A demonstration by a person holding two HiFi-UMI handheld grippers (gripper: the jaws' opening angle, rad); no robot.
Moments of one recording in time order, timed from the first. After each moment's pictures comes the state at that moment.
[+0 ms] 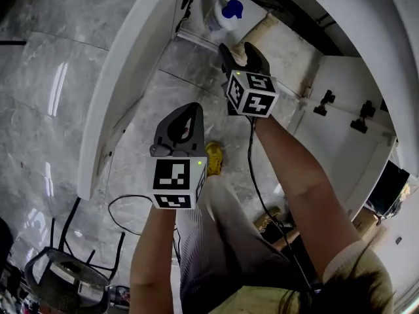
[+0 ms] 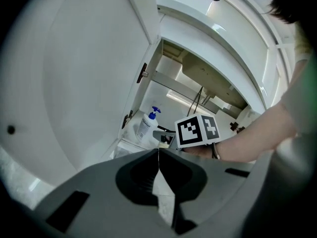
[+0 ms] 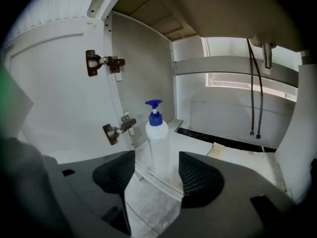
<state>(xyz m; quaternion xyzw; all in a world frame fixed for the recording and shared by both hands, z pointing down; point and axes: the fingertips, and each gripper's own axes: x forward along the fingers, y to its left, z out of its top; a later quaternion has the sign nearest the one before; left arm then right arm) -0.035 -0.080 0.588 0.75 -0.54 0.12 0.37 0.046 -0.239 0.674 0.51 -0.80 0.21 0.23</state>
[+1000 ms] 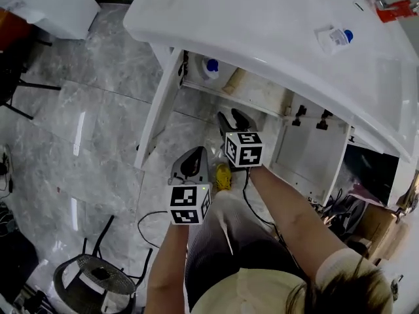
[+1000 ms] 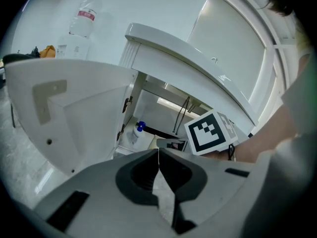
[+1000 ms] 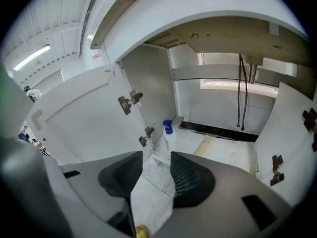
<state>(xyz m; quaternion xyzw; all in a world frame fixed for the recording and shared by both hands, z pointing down) -0.022 -0.043 0.451 0.76 -0.52 0.15 0.37 0.055 -0.144 0.536 0.49 -0.77 0.31 0.25</state>
